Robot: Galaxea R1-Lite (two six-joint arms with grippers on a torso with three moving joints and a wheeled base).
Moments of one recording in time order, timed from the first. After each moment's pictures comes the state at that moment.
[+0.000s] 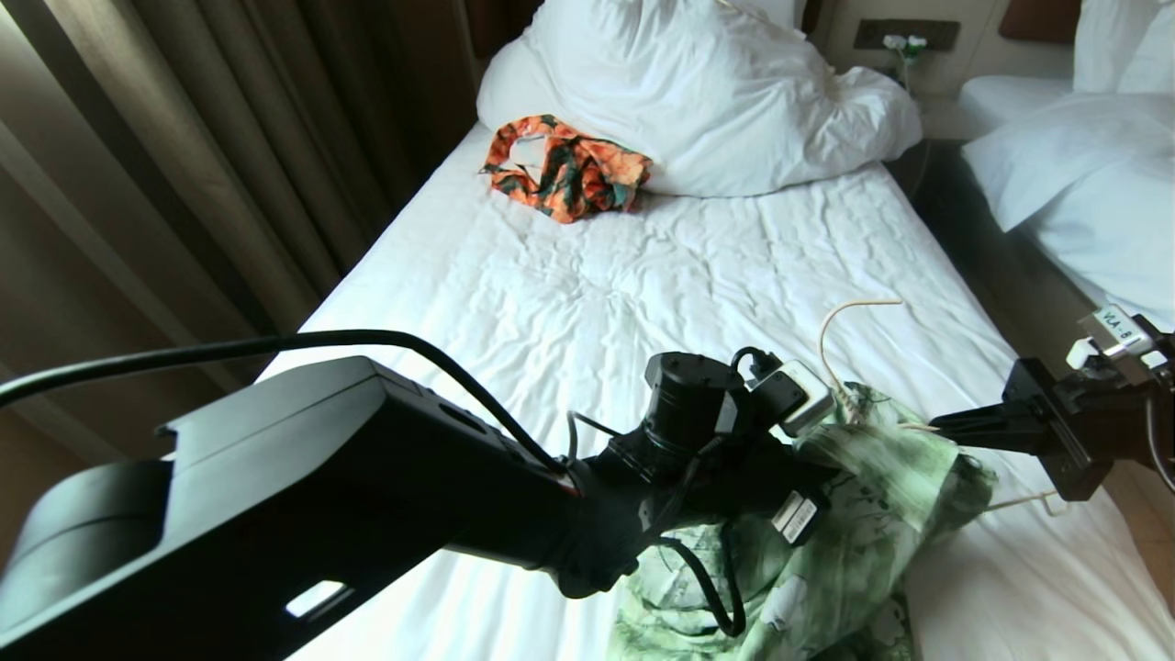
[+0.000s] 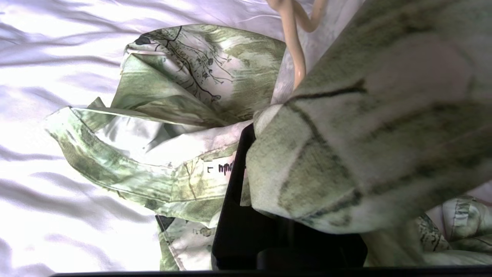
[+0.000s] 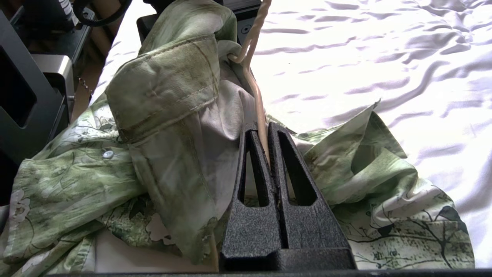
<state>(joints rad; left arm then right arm) -0.93 2.22 -1.31 -0.66 -0.25 0.21 -0.21 1.94 -1.37 0.92 1.38 -1.71</state>
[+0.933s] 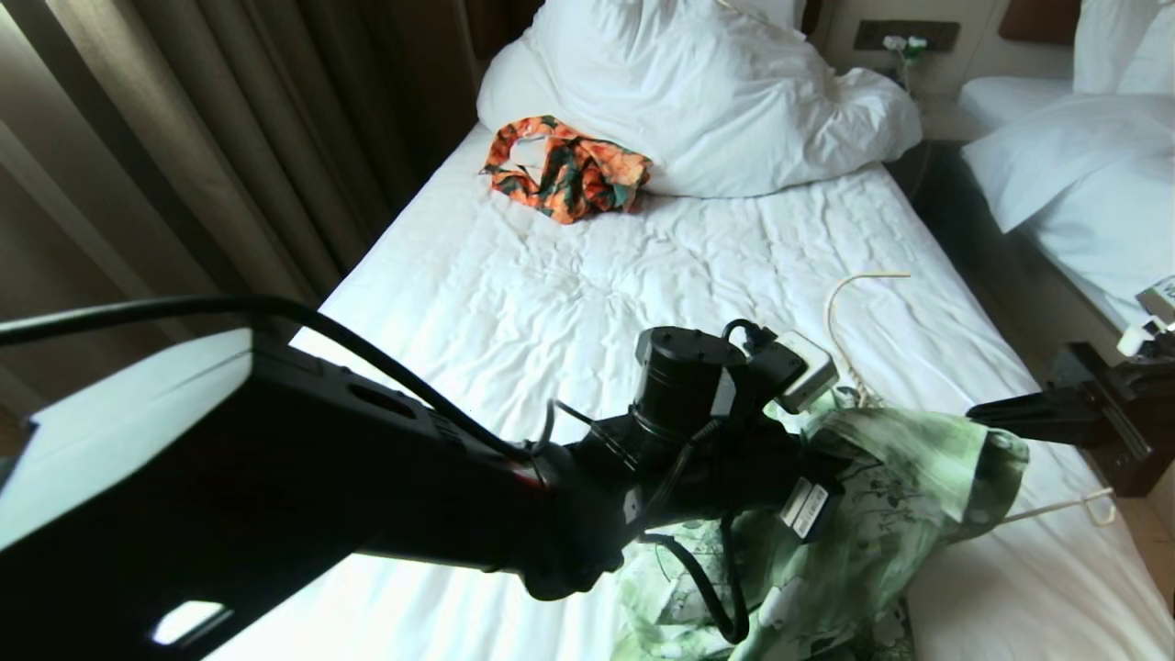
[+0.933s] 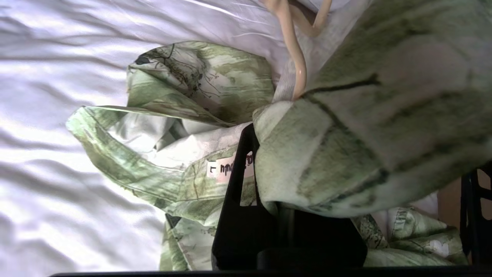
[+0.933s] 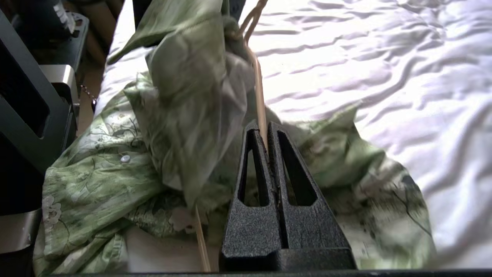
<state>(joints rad) -0.94 2.11 -1.28 -0.58 -0.22 0.10 -0.28 1.83 -1.39 1.05 1.35 -1.71</state>
